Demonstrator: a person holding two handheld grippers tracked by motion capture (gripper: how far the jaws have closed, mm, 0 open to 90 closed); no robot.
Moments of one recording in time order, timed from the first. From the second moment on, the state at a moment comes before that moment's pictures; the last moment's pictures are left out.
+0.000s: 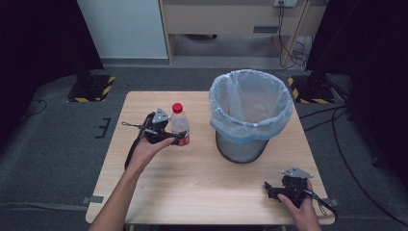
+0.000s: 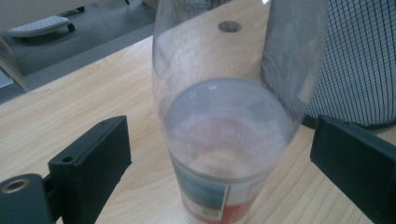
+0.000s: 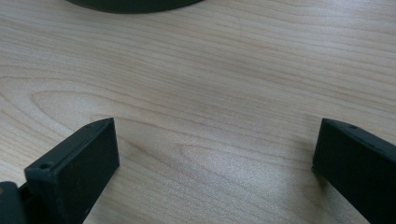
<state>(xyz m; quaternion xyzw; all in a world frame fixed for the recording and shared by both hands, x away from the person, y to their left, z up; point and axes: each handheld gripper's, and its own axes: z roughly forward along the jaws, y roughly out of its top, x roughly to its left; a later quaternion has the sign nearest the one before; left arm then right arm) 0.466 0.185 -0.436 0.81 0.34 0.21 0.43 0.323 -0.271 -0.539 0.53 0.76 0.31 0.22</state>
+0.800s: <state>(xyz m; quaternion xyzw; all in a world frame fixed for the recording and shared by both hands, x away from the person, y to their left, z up) 0.466 0.183 -0.397 0.81 0.29 0.22 0.46 0.323 -0.272 -0.539 0.53 0.76 0.31 0.22</state>
